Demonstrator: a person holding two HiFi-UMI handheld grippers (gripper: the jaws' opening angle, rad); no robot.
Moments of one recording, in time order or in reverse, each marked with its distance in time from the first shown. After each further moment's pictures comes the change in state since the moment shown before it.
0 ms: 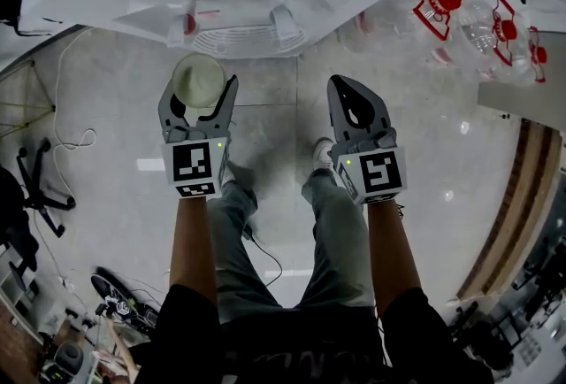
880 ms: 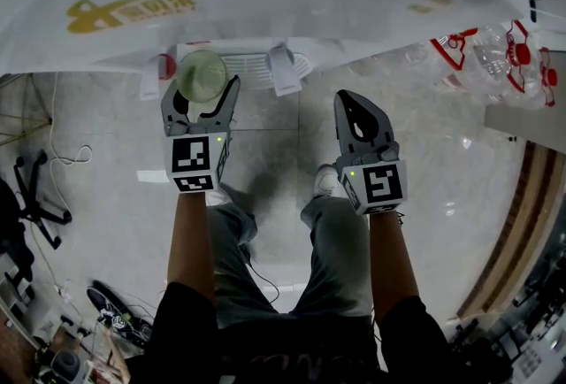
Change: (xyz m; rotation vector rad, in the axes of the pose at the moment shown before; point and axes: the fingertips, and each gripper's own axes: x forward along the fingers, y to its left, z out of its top) left arm 0.087 0.011 -0.033 -0.025 0.018 0.003; right arm 0.050 -0.047 -0.052 0.007 -0.002 -0.029
